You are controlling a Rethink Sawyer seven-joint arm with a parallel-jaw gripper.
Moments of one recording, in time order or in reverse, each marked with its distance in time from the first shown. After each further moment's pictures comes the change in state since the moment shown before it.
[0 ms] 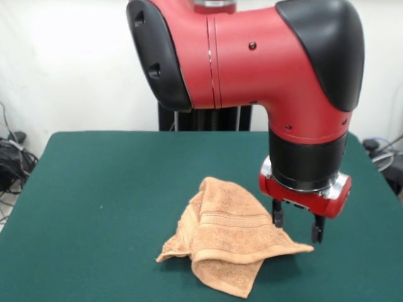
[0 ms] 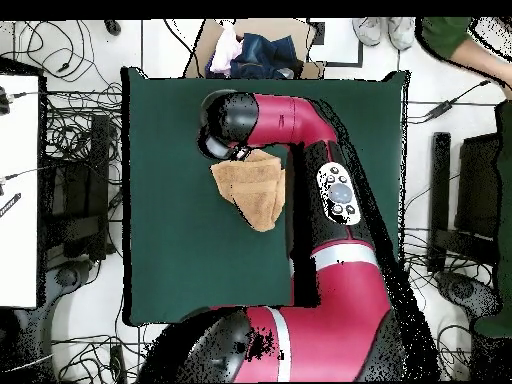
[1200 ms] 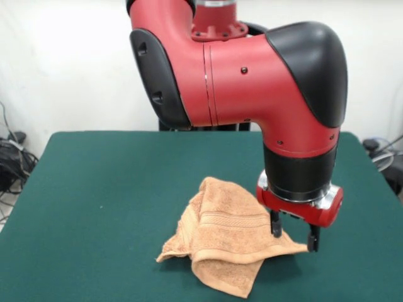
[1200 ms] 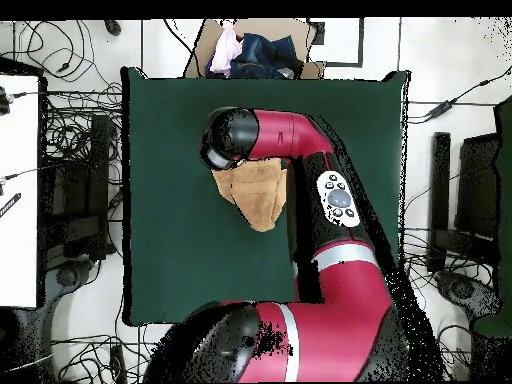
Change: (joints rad) arm -0.014 0.018 0.002 0.065 0.000 -0.117 0.000
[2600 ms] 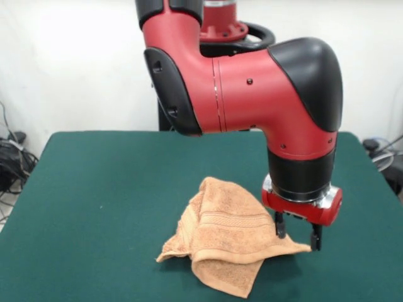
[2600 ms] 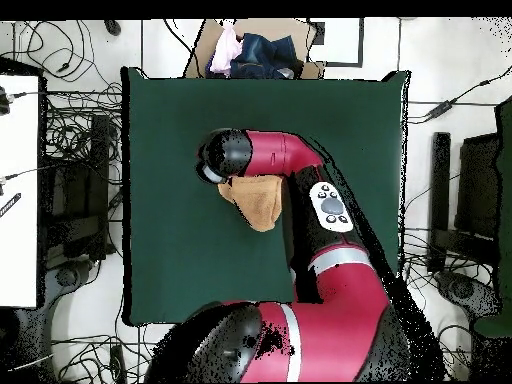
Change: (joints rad) arm -0.004 0.000 0.001 0.119 -0.006 -0.152 0.000
